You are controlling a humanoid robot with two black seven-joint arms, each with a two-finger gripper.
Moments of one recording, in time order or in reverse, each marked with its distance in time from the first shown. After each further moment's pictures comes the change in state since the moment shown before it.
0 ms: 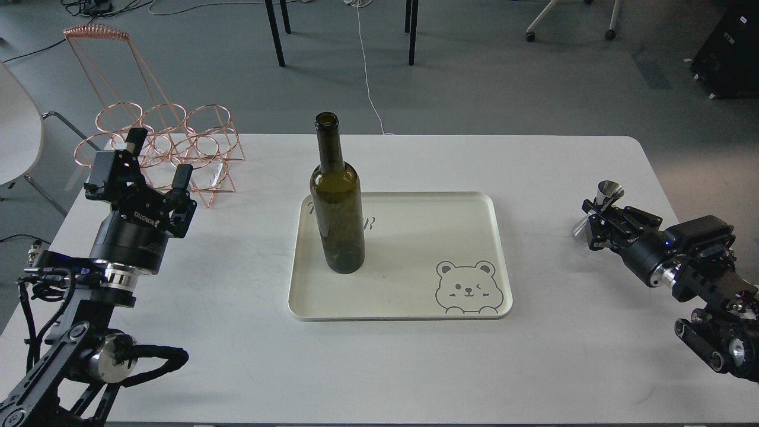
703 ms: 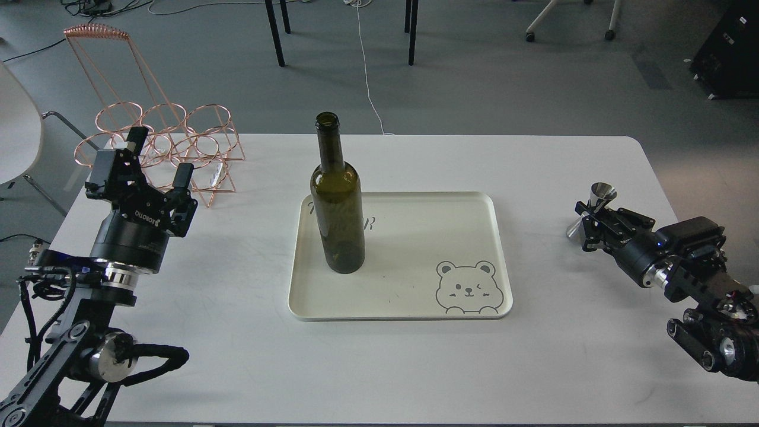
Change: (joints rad) left arm -0.002 0.002 0.000 0.000 0.000 -0.003 0.001; right arm 0.001 0.003 -0.003 0.004 0.000 0.000 0.000
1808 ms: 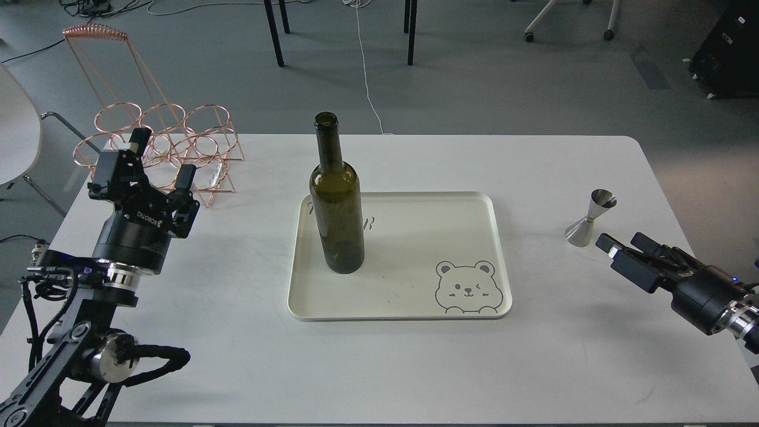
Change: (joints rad) left arm 0.000 -0.002 0.005 0.000 0.001 0.000 0.005; right arm -0.061 -0.638 -0.303 0.999 0.662 0.000 0.000
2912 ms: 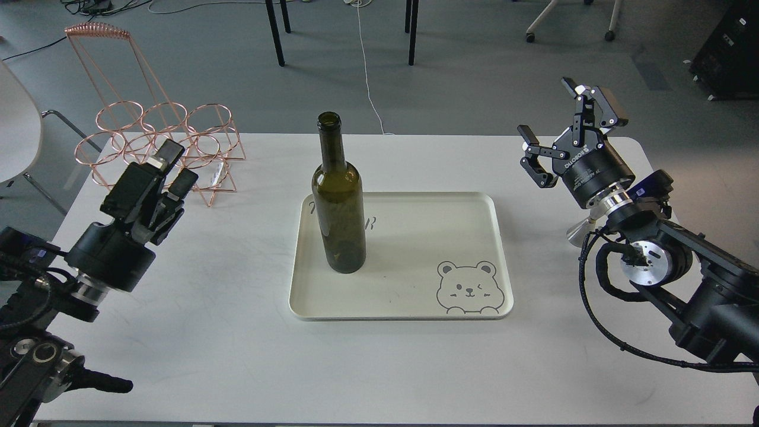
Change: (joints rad) left arm 0.092 0.261 -0.003 -0.171 0.582 -0.054 -0.055; right arm 0.110 0.634 0.453 -0.484 1.001 0.778 0.000
